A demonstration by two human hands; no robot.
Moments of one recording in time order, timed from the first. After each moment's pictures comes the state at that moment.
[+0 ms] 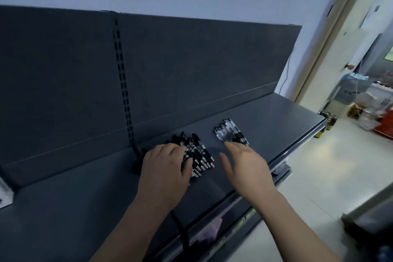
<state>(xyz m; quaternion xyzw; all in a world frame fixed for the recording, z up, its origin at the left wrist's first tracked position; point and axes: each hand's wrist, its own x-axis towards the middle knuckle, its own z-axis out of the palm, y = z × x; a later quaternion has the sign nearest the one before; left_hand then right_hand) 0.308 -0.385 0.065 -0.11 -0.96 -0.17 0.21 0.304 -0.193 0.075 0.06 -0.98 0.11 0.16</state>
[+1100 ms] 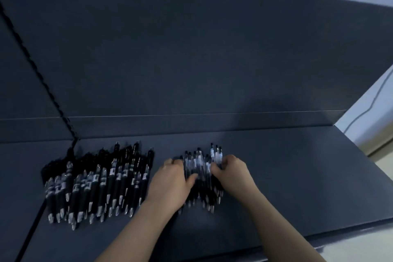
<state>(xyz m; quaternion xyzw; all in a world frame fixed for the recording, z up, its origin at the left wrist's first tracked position) 0.107 -0.164 -0.004 0.18 -0.96 -0.20 -0.01 0.015 -0.021 -0.016 0.10 -0.93 0.33 -0.12</state>
